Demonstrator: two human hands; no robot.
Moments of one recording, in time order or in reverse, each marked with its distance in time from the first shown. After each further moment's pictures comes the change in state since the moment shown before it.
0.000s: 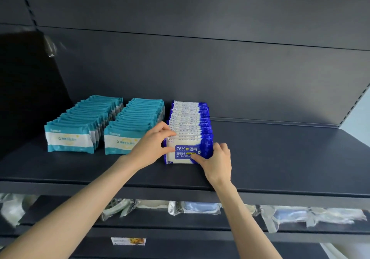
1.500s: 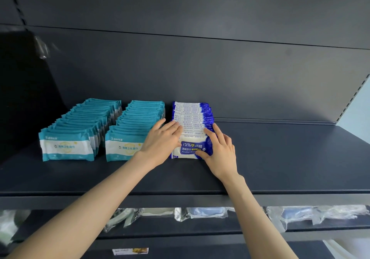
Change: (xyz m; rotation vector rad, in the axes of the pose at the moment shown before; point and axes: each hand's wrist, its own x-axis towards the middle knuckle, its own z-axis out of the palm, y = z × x) left_hand 0.029 -0.015 0.009 0.682 -0.052 0.217; right_hand 0.026 0.002 0.011 -0.319 -0.016 -0.278
